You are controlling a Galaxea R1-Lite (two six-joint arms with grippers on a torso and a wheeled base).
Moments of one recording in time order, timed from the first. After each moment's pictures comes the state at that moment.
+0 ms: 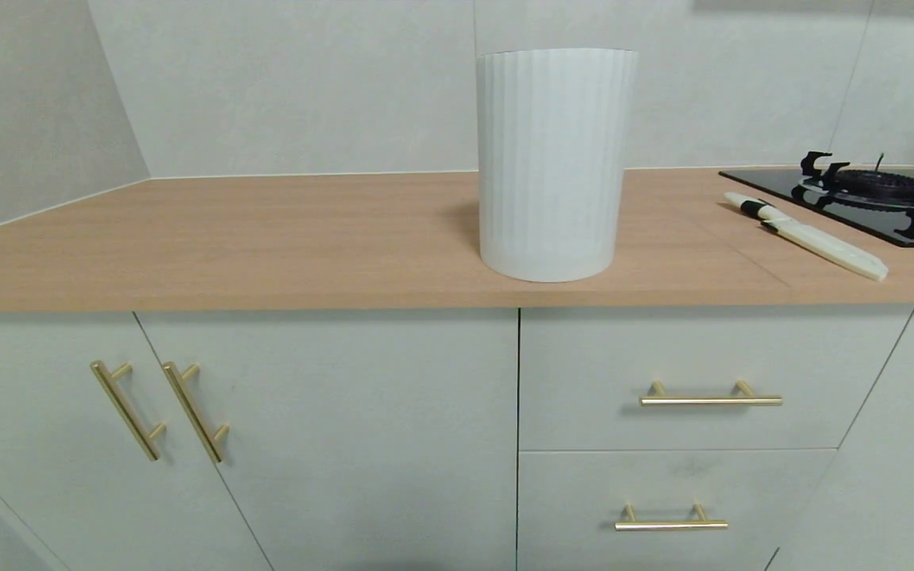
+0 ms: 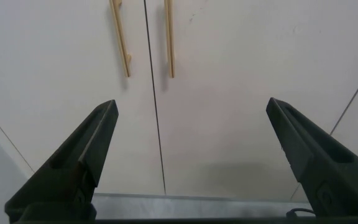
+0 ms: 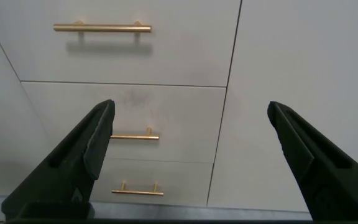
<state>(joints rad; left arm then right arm) 0.00 0.00 0.00 0.00 0.02 0.00 0.01 0.00 0.00 0.00 0.03 -0.02</state>
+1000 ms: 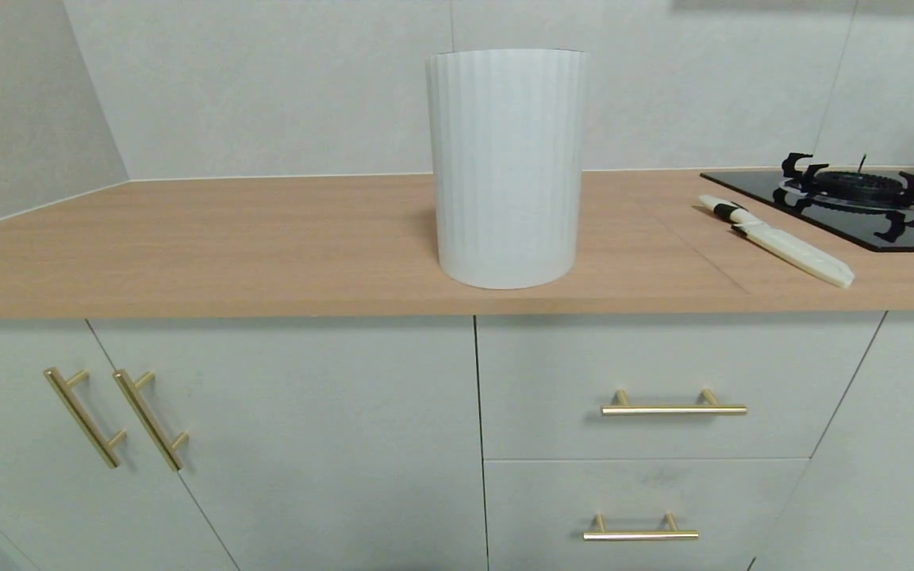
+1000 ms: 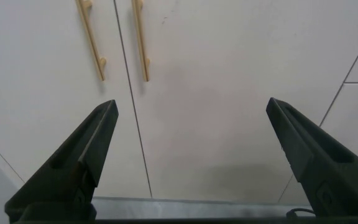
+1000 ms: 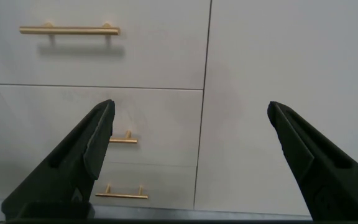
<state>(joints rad) 0.00 0.00 0.00 0.00 0.02 0.00 0.00 0.00 0.00 0.00 0.03 -0.02</state>
